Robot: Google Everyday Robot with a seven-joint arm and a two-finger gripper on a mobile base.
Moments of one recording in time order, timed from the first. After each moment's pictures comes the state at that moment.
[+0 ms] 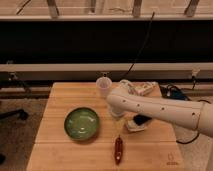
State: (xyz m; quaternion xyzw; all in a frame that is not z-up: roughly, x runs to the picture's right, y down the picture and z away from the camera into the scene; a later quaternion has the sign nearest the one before) arm 0.054 0.171 0.797 -0.28 -0.08 -0.16 0.94
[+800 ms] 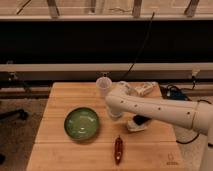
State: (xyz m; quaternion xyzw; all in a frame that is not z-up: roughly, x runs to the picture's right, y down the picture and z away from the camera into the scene) arm 0.044 0.178 0.809 -0.28 -0.09 -0.17 0.94
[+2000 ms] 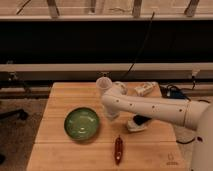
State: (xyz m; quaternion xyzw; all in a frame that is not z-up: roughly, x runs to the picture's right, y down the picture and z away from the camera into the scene) arm 0.023 0.185 0.820 -0.29 -0.12 -0.21 0.93
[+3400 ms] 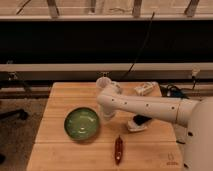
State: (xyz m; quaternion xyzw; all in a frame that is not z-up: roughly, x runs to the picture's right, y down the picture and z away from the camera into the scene) arm 0.000 0.188 0.829 -0.30 -0.14 -0.25 0.91
